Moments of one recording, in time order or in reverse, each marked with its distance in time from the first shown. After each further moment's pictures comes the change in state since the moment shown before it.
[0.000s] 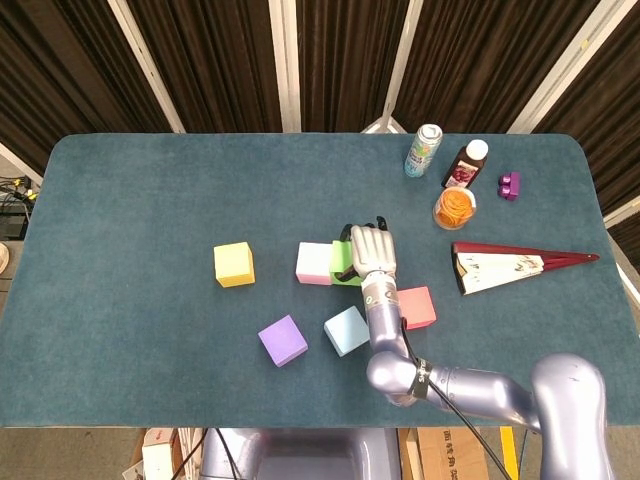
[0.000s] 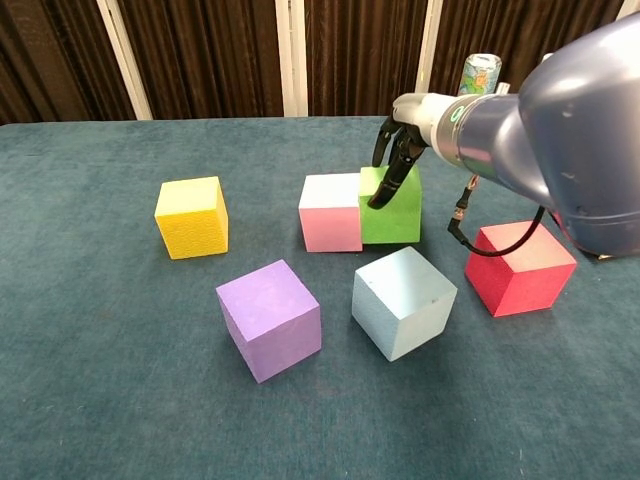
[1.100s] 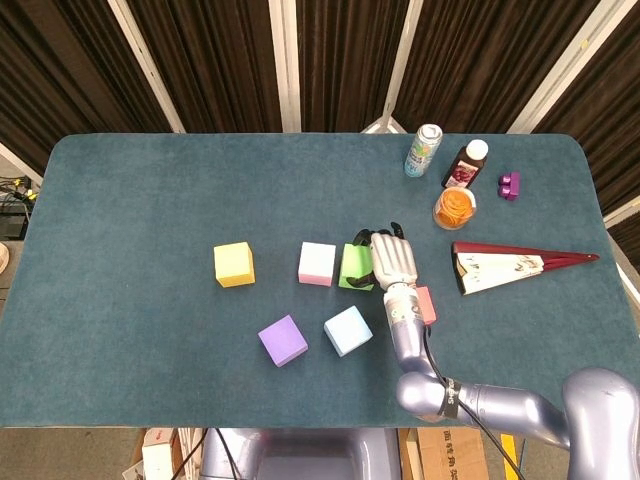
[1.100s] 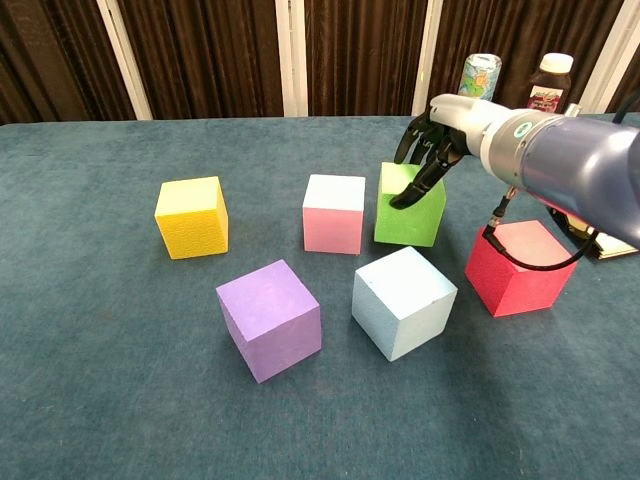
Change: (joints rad) left arm 0.011 0.009 -0.018 -0.009 -0.039 0.012 -0.018; right arm -0.155 0.061 -0.079 -0.105 -0.215 0.012 0.233
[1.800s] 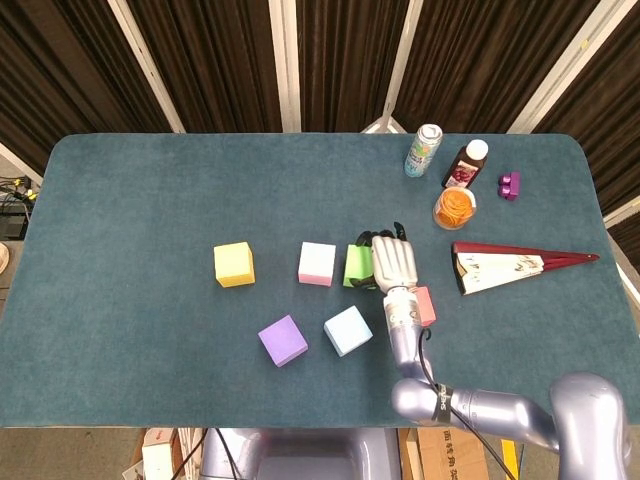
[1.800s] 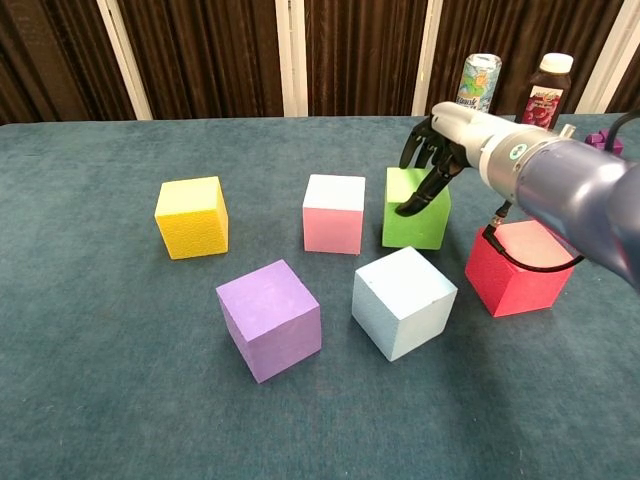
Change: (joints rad) left arm 0.006 0.001 -0.001 -0.007 0.007 0.009 -0.004; right arm -0.012 -0.060 -0.029 0.058 -0.069 0.054 -0.035
